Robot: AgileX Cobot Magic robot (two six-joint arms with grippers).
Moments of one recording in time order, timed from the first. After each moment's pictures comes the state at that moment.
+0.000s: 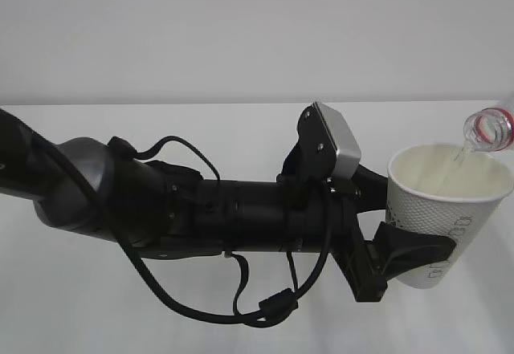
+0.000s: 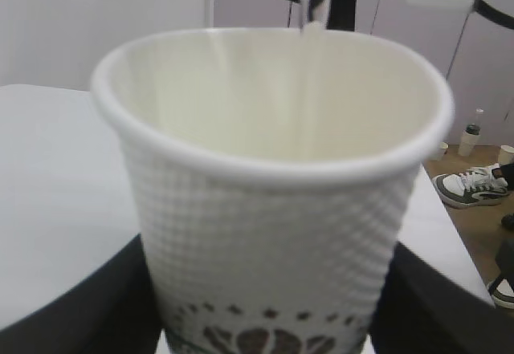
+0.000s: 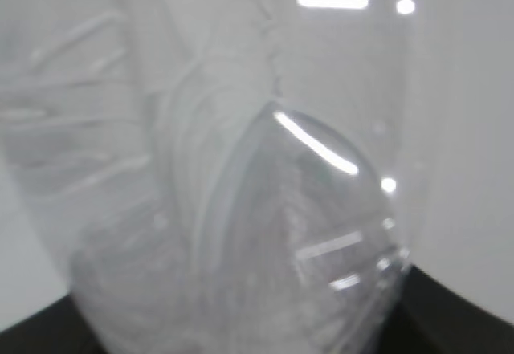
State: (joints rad) left arm -0.85 2.08 -1.06 0.81 -0.96 -0.55; right arm 0.08 0.95 -0.31 0.23 -0.40 -1.72
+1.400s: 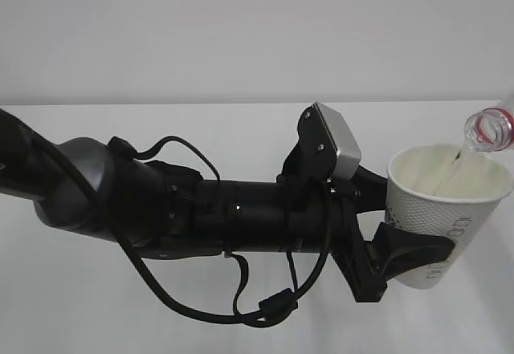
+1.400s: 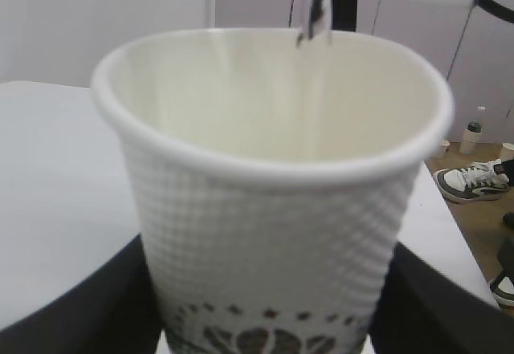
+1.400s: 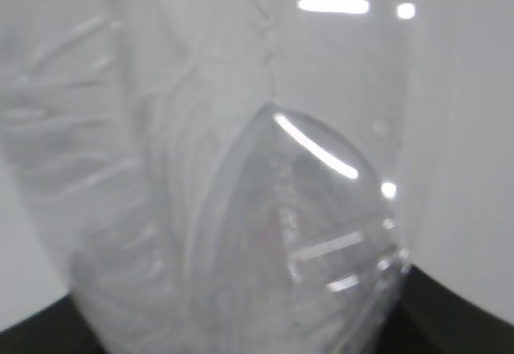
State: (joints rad) left arm -0.85 2.08 -1.06 0.81 -0.95 -0.55; right arm 0.08 0.95 -0.31 0.24 -0.41 -1.74
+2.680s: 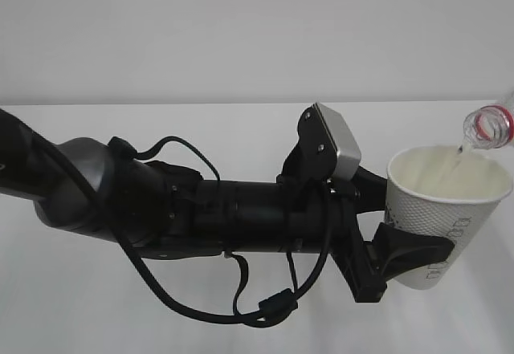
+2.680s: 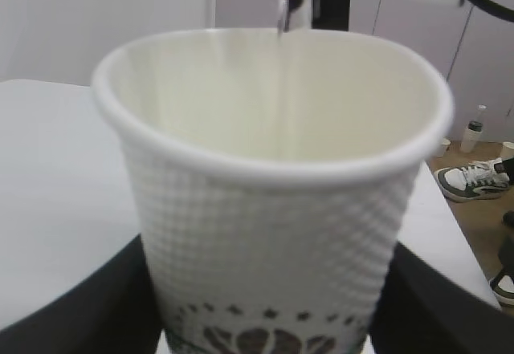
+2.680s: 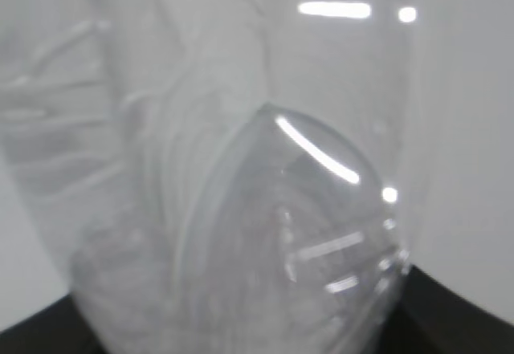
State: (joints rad) left arm -0.85 2.08 -1.06 0.81 -0.95 -0.55; right arm 0.08 0.96 -0.31 0.24 -0.44 -1.75
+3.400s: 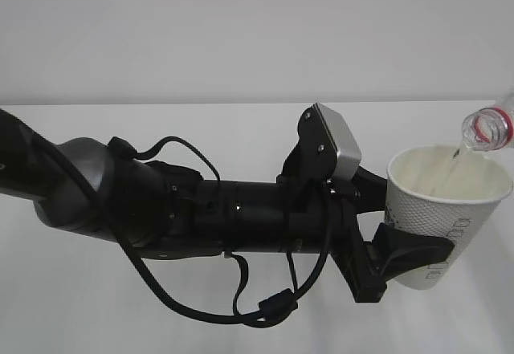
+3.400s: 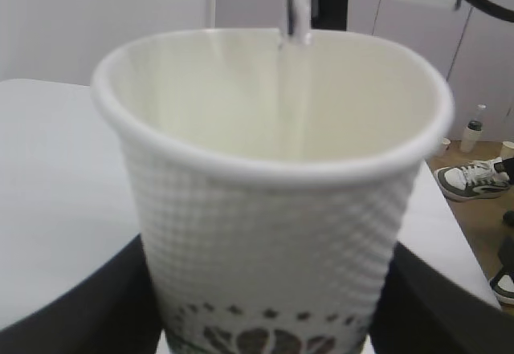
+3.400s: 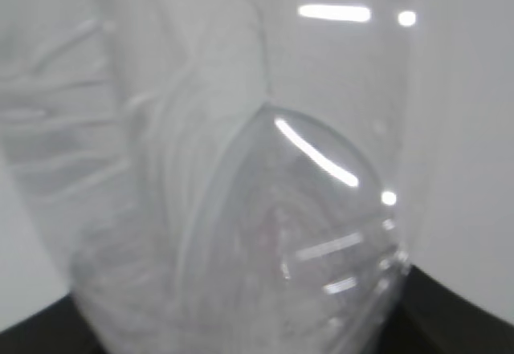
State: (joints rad) left arm -0.85 2.08 -1.06 0.81 -0.95 -0.55; right arm 0.08 0.97 -0.31 0.24 -0.44 -1.76
